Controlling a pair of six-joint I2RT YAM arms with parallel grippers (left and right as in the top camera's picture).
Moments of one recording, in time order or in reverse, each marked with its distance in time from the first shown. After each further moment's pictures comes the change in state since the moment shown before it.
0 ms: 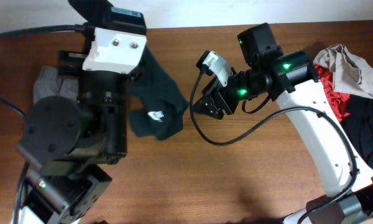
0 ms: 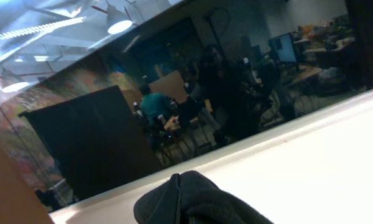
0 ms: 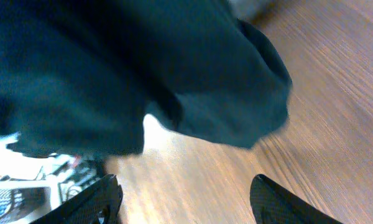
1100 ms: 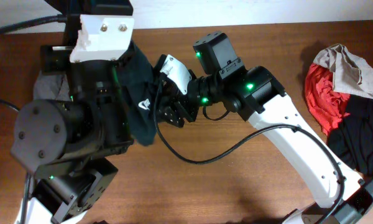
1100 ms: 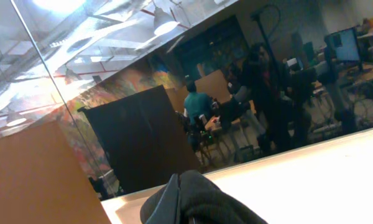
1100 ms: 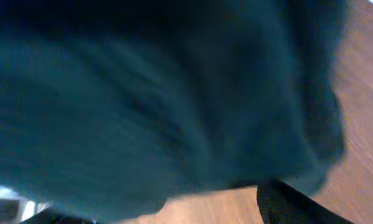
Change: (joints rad) left arm 0.000 0.039 0.022 0.203 -0.150 0.183; right arm 0.252 0.000 0.000 0.317 0.100 0.212
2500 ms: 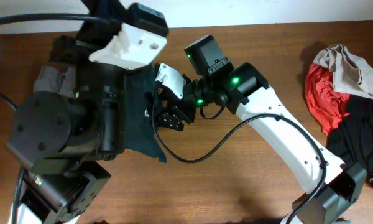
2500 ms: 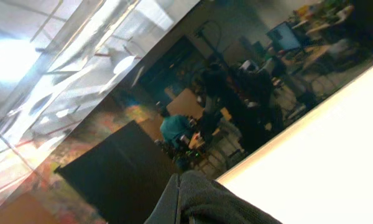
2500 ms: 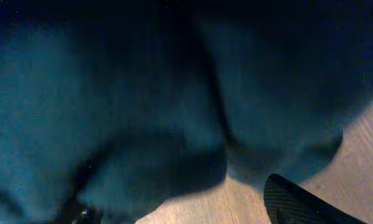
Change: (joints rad) left arm 0.003 0.000 0.056 -0.204 0.235 0.126; right arm -0.005 0.085 0.000 -0.056 -0.056 -0.177
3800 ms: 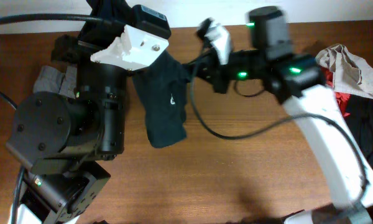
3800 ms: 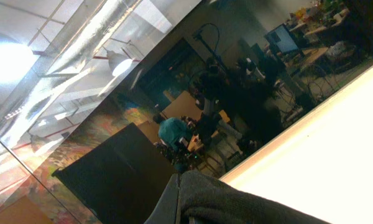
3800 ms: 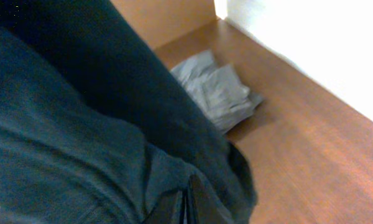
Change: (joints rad) left arm 0.000 0.000 0.000 0.000 0.010 0.000; right arm -0.260 -0.146 0.000 0.162 -0.121 0.151
